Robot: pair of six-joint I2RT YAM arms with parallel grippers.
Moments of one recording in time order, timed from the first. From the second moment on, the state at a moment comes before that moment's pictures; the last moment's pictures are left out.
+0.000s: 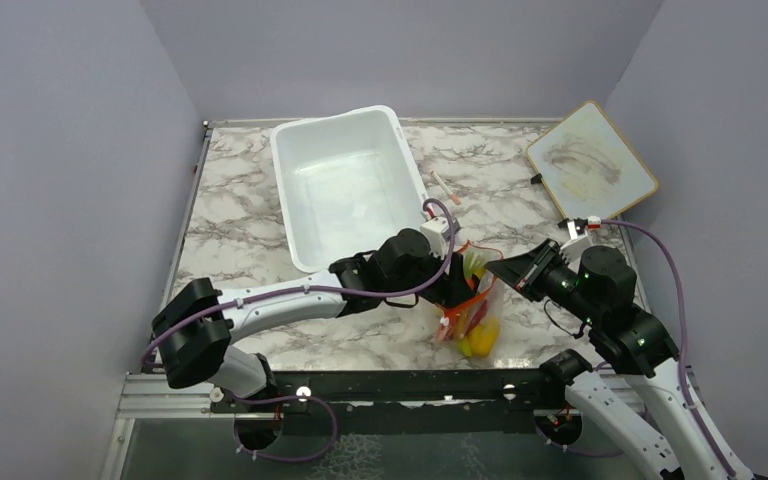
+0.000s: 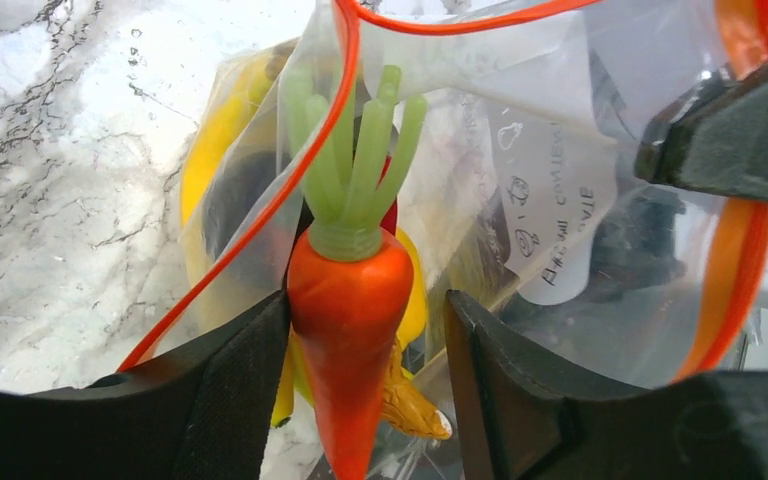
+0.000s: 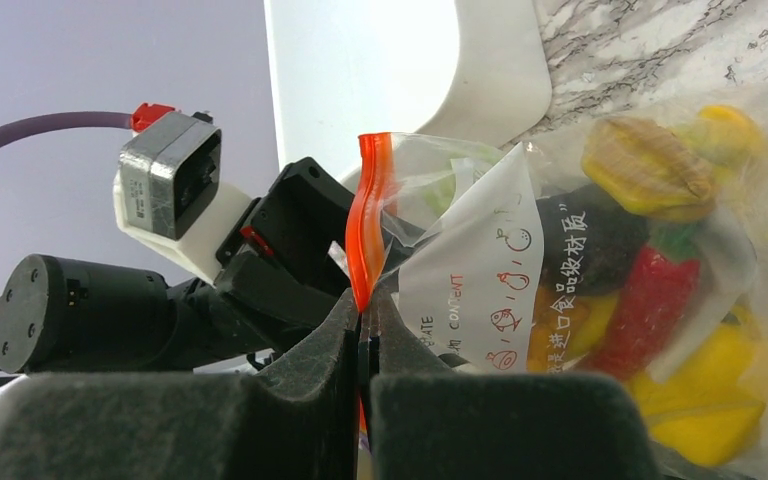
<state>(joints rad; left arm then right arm) -1.09 1.45 0.97 0.03 0.12 -0.63 0.47 0.49 0.76 -0.62 -0.14 1.05</state>
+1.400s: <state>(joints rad) -1.09 1.03 0.66 0.24 0.19 -0.57 0.47 0.44 0.75 -0.63 0.08 1.28</state>
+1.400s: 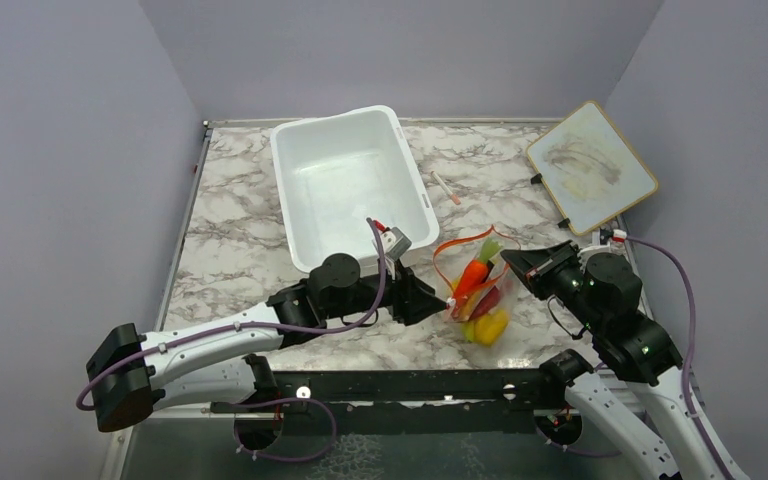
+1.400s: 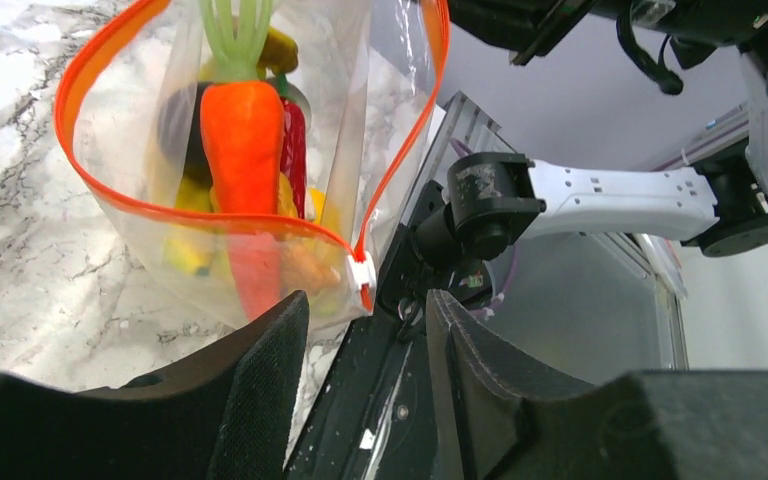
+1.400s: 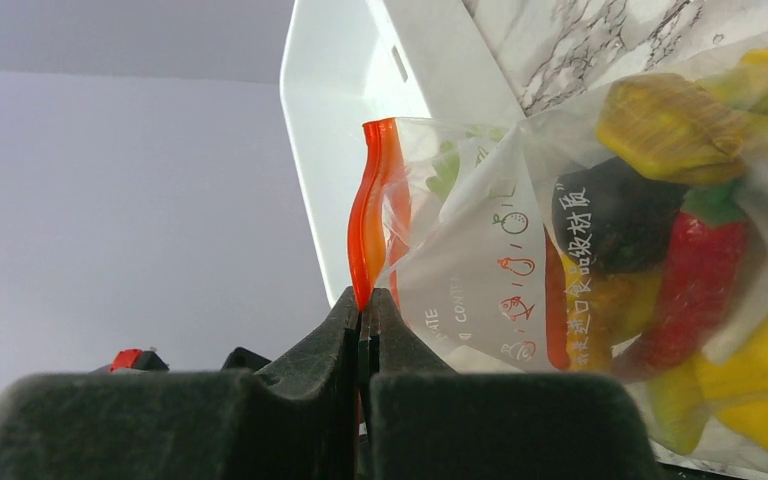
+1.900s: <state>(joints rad) -1.10 1.13 0.61 0.39 0.24 -0.59 0.47 0.44 0.74 -0.62 0.08 1.32</state>
